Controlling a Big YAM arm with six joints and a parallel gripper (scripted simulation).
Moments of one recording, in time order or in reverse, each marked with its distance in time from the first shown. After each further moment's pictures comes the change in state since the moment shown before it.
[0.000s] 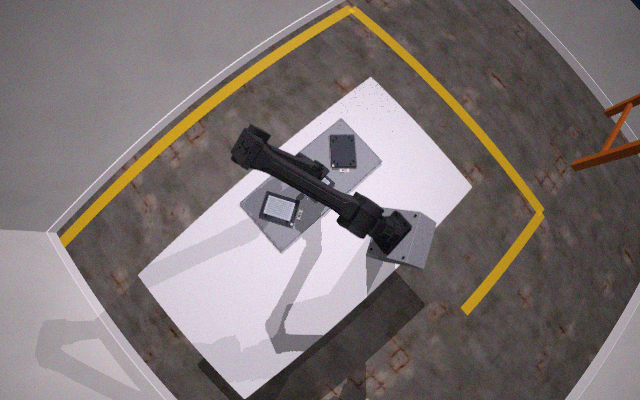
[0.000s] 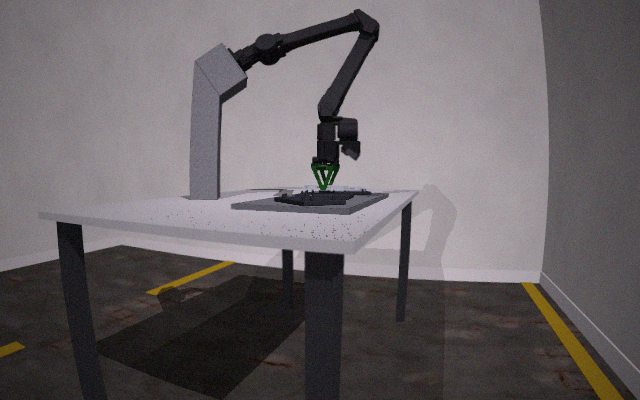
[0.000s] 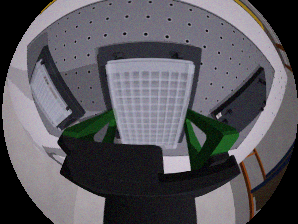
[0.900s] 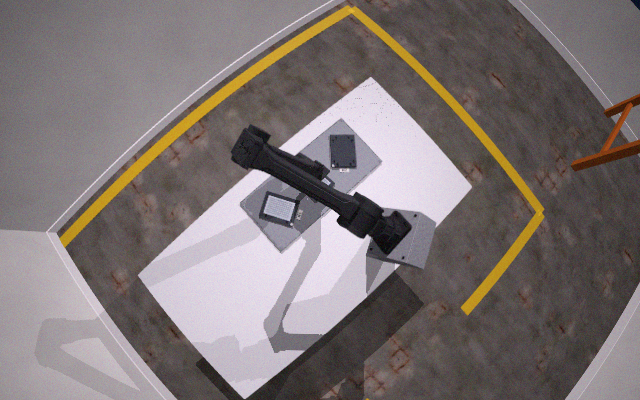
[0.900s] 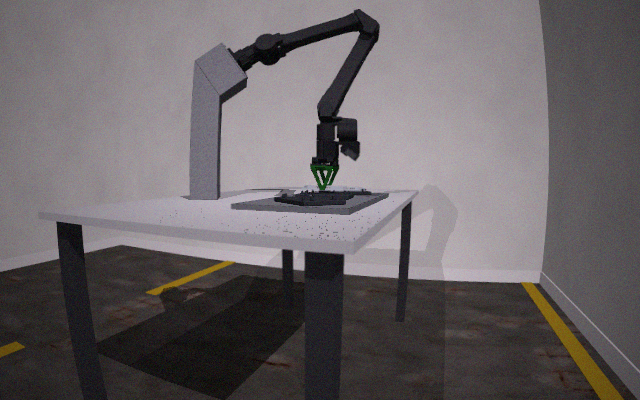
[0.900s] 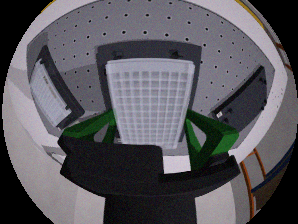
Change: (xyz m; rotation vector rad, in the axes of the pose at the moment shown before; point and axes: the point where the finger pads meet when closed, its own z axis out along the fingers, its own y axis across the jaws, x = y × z) arm 0.002 0.000 0.001 0.000 0.004 0.003
